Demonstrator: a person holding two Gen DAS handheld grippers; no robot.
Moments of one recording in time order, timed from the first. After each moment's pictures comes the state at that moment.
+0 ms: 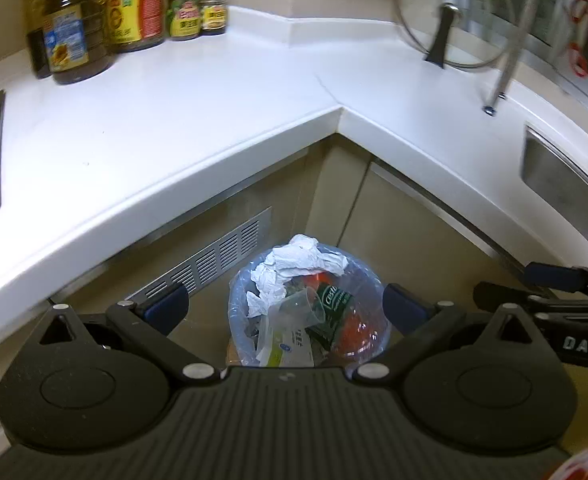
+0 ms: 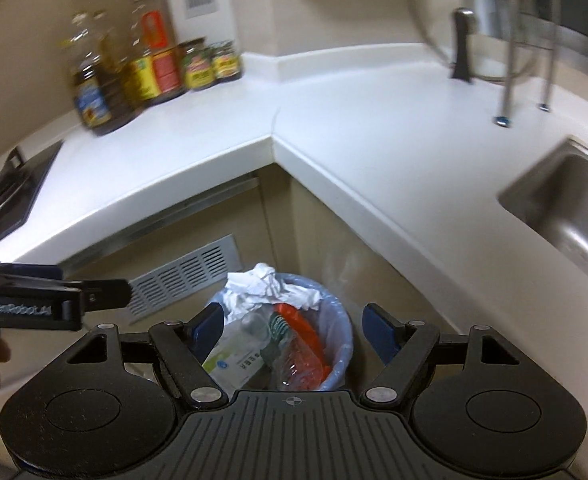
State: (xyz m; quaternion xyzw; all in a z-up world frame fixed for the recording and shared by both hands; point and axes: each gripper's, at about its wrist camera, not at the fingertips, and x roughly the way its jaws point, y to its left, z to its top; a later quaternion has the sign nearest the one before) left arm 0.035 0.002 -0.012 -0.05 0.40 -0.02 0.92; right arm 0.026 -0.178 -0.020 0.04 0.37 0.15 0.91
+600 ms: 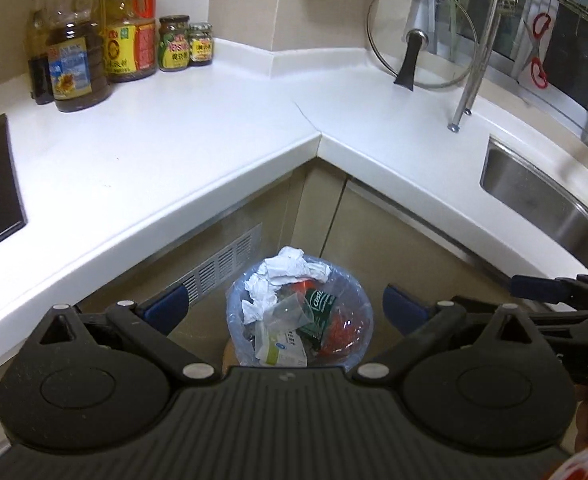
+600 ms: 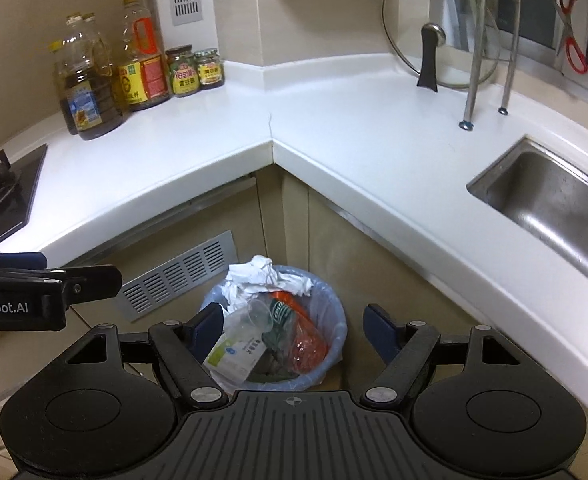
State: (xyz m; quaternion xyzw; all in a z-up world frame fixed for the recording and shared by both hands) left arm -0.011 0.016 0.020 -0.05 0.36 -0.05 0.93; right arm -0.020 -0.146 0.009 0.02 0.37 0.12 0.92
